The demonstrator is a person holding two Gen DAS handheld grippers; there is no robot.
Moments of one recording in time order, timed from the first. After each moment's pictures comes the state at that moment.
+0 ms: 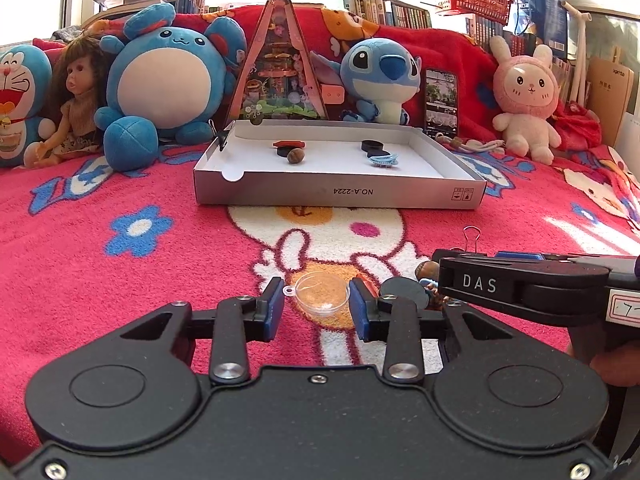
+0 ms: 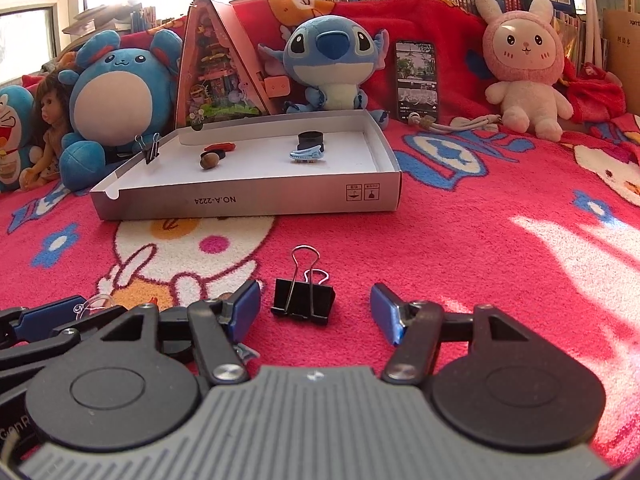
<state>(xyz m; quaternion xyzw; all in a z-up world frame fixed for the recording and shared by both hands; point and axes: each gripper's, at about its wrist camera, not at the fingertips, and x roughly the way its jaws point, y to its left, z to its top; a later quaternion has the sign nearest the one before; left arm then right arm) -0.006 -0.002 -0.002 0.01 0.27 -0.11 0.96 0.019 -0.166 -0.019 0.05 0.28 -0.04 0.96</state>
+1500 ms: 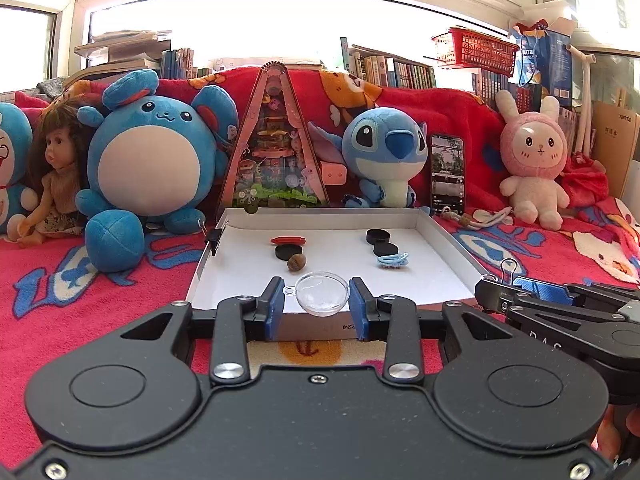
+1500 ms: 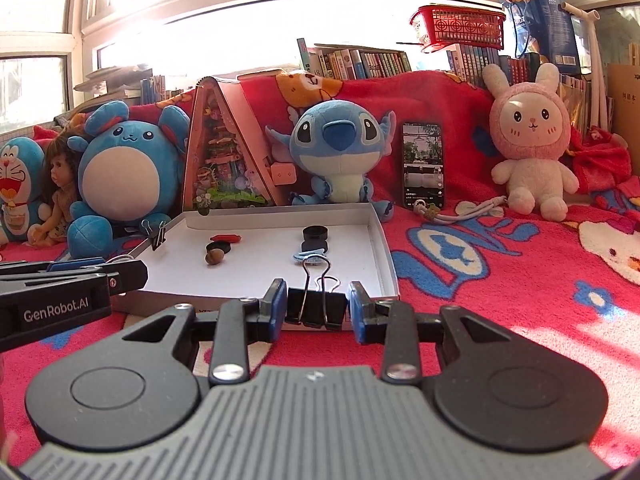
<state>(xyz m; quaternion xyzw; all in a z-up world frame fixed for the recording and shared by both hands) 0.067 -0.010 0.055 0.00 0.21 -0.12 0.97 0.041 -0.179 0.027 0.04 0.19 -0.02 0.98</state>
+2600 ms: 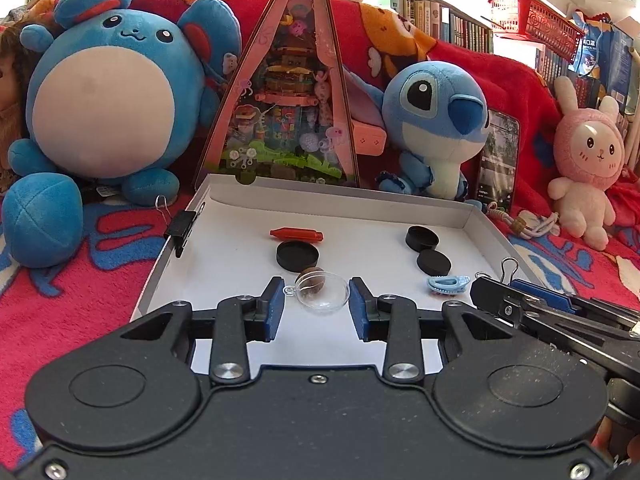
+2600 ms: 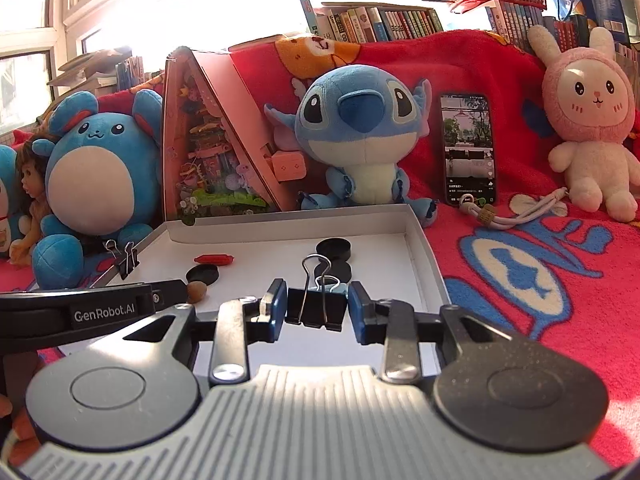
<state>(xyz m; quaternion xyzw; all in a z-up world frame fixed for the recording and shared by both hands) 0.214 -0.018 0.014 -0.05 0.29 -0.11 0.95 0.160 -0.187 0.007 0.07 0.23 0.01 0.97</state>
